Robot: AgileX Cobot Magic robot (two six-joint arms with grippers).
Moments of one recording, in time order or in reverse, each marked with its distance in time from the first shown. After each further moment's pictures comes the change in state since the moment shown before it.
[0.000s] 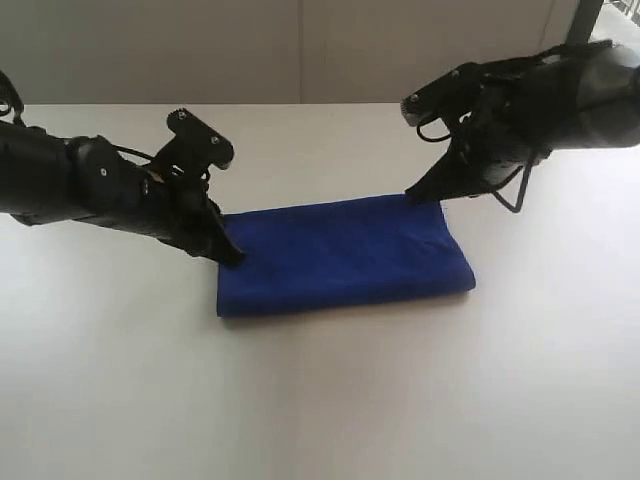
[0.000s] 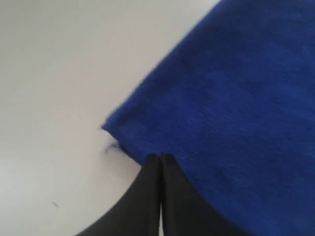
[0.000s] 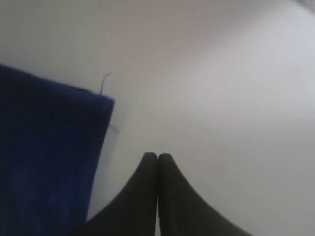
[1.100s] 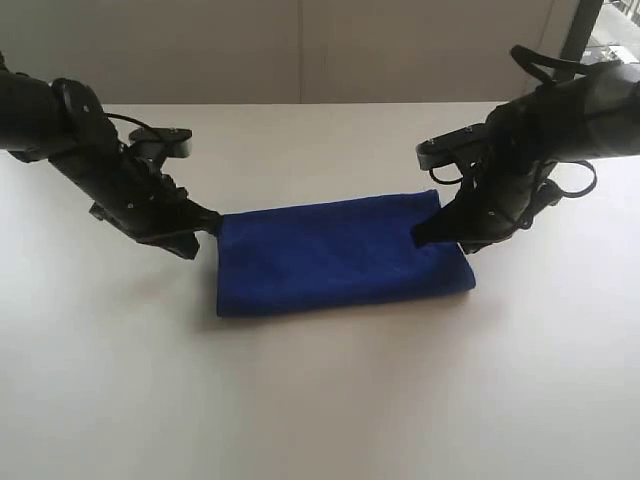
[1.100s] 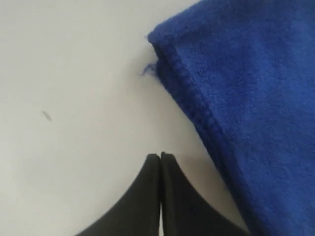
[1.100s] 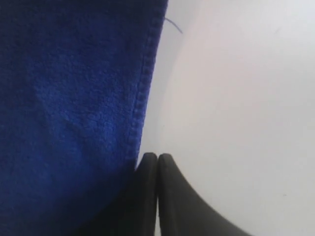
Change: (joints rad) left arm 0.182 0.171 -0.285 0.040 0.565 -0.358; right arm -0.091 0.080 0.000 0.605 0.042 -0.495
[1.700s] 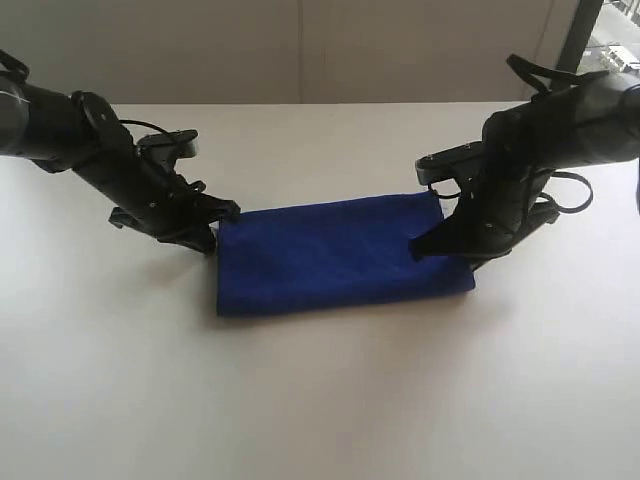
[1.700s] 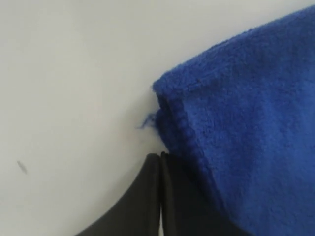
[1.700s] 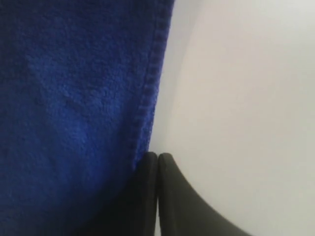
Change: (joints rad) left arm 0.000 0.095 -0.067 -0.118 -0.047 -0.029; right arm 0.000 0.036 0.000 0.083 0.058 -0.041
